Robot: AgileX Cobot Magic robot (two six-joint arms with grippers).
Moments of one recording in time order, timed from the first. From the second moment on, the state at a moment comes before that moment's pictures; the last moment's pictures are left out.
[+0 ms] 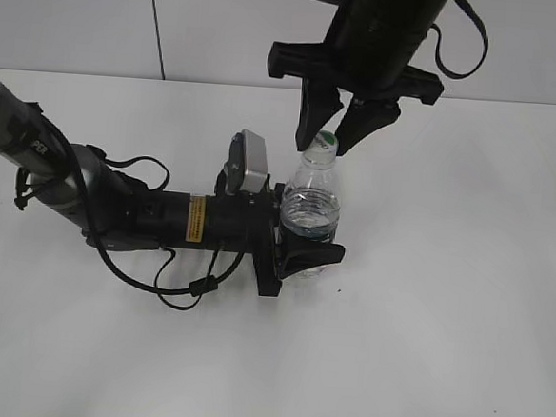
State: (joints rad) left arm -0.43 2.43 -1.22 1.17 -1.18 -0.46; right arm 0.56 1.99 -1.77 0.25 1.22 0.19
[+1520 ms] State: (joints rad) left arm -0.43 2.43 -1.22 1.18 -1.19 -0.46; right arm 0.56 1.99 -1.77 0.27 1.22 -1.49
